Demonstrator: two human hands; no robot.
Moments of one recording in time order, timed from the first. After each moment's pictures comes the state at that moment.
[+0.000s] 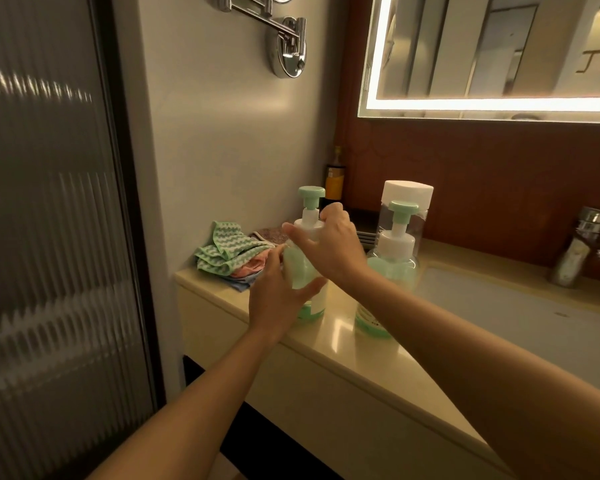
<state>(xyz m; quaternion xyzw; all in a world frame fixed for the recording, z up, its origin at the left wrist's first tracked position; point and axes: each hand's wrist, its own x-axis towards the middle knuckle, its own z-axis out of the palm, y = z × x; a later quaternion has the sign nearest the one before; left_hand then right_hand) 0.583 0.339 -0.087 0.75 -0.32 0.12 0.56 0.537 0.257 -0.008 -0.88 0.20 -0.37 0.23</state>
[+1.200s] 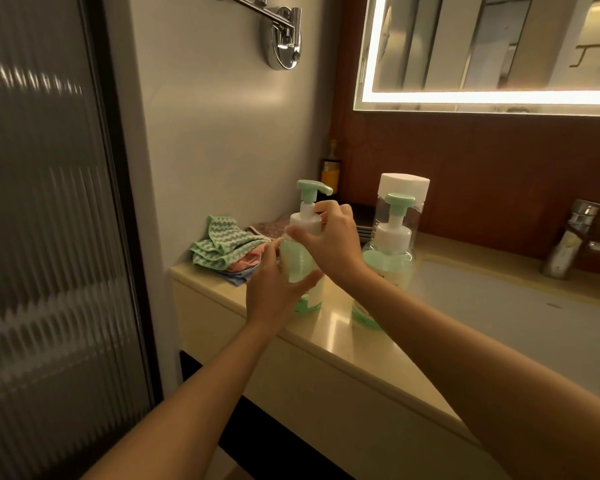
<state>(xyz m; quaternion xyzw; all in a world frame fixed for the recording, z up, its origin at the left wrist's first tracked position) 0.582 0.339 -0.088 0.75 -0.32 0.12 0.57 0.535 0.257 -0.017 -0.84 0.16 -0.41 0.31</state>
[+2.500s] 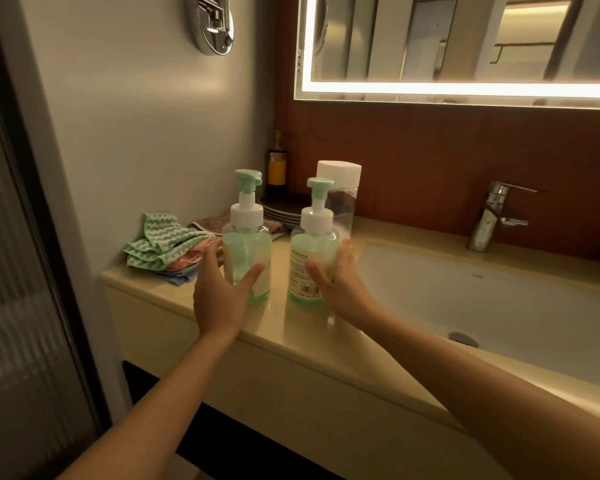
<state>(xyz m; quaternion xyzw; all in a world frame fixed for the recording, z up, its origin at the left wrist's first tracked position) 0.571 0.327 -0.104 0.71 -0.27 0.15 0.63 0.454 0.195 -0.080 -0.82 0.23 -0.32 0.41</state>
